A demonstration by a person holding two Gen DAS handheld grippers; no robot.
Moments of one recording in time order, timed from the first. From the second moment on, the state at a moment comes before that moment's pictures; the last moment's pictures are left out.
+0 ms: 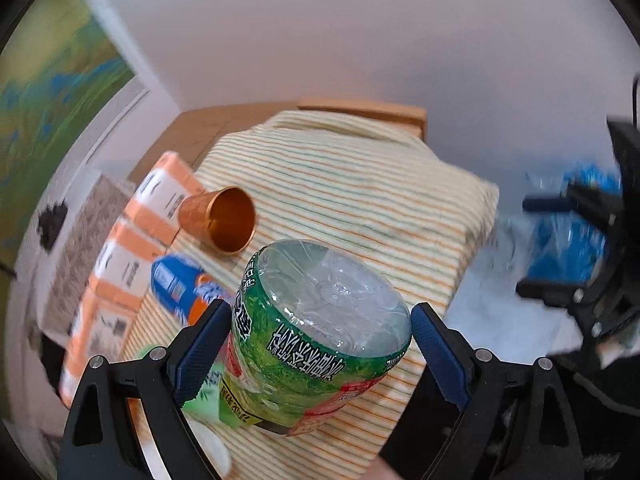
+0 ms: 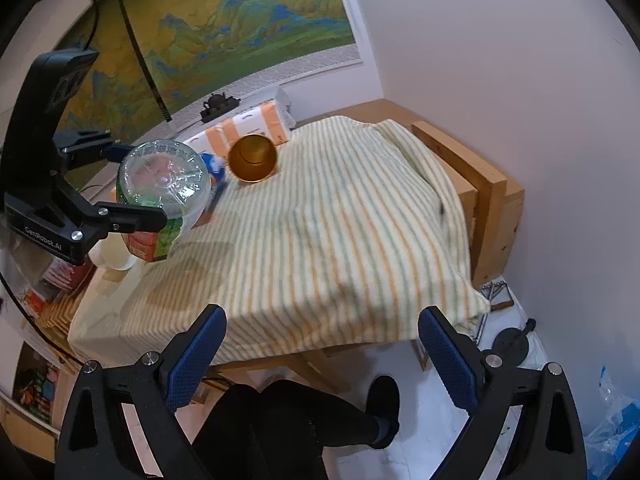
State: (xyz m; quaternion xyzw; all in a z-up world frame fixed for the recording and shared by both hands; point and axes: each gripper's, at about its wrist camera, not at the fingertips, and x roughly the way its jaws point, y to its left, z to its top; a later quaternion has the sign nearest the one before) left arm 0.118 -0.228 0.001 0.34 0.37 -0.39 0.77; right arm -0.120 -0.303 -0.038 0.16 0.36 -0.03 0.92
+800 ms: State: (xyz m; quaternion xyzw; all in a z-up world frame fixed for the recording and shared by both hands) left arm 0.101 -0.104 -0.011 0.00 0.31 -0.31 0.90; right arm -0.090 -0.242 -0.021 0.12 0.35 0.02 0.93
